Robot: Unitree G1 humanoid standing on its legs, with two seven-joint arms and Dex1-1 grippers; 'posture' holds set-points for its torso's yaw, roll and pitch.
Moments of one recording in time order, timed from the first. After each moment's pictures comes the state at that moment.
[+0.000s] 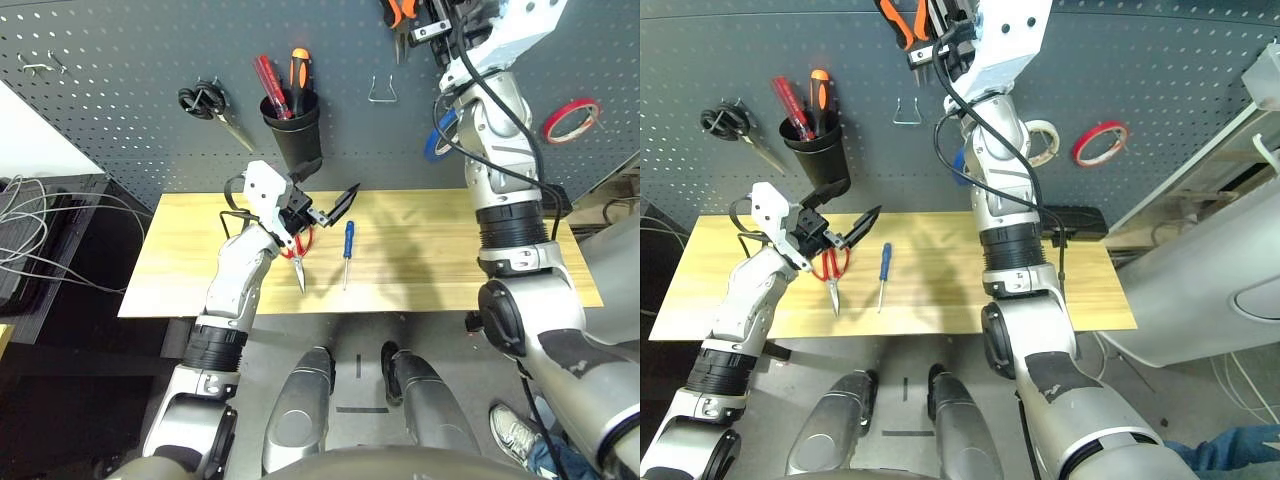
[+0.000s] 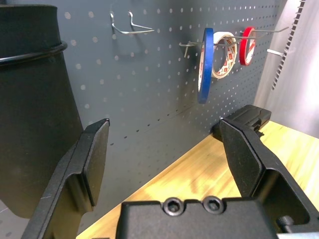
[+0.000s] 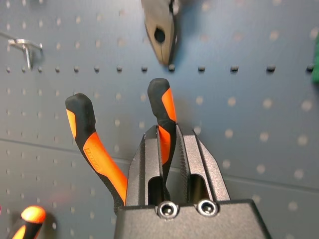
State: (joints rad) left arm -0.37 0.25 -0.03 0.10 -0.25 -0.07 -0.56; right arm -1.04 -0.12 -0.07 0.43 0.11 -0.20 0.20
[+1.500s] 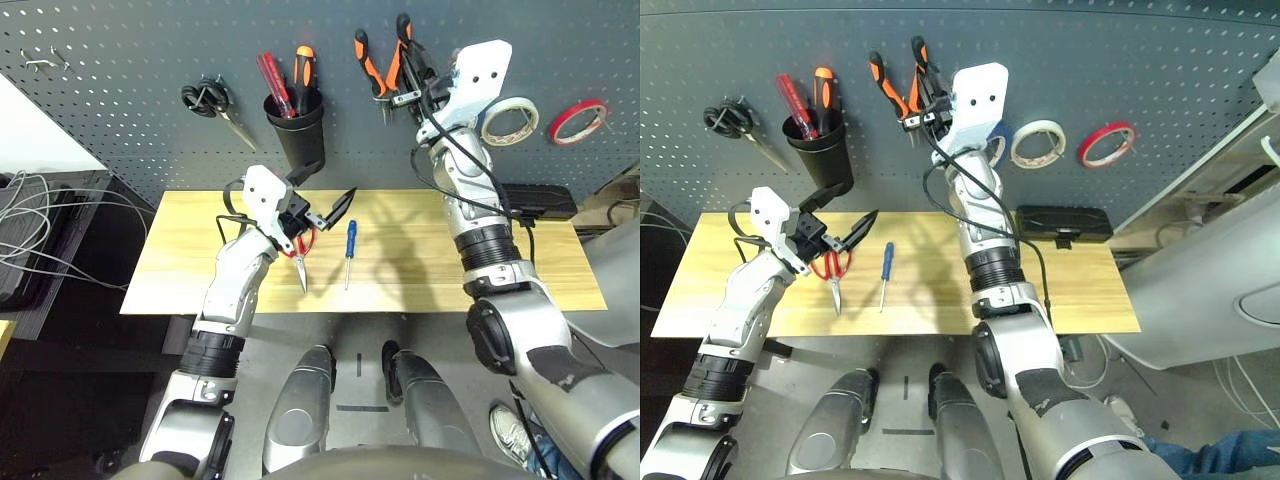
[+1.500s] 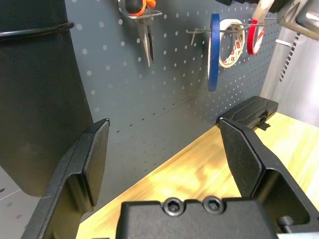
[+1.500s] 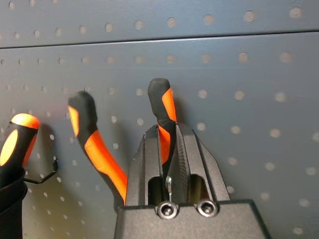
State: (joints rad) left arm -0.34 0.26 -0.04 0.08 -0.22 -0.06 -0.55; right arm -0.92 -0.07 -0.06 0.58 0.08 -0.30 0.20
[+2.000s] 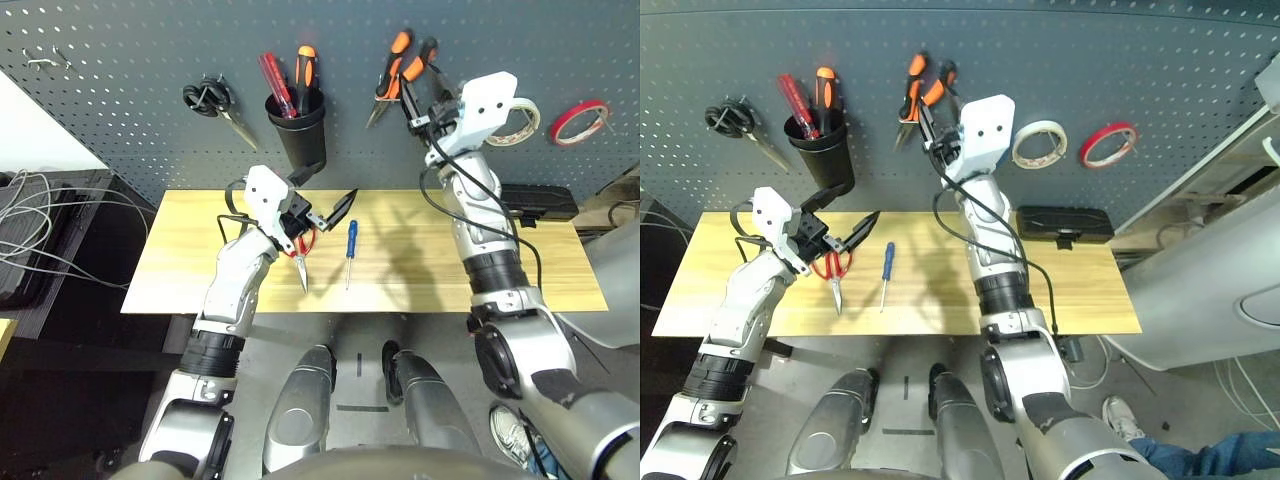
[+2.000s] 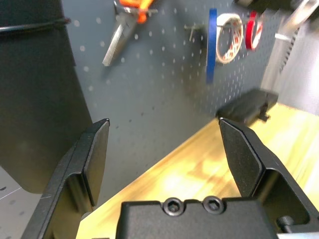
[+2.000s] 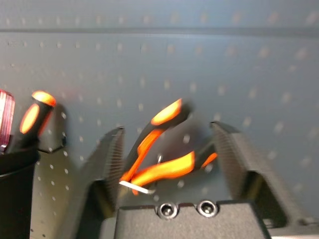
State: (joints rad) left arm -0.34 0.29 -0.06 0.08 -0.18 -0.05 -0.56; right arm -0.70 -0.15 -0.02 0.21 0.07 -0.20 0.27
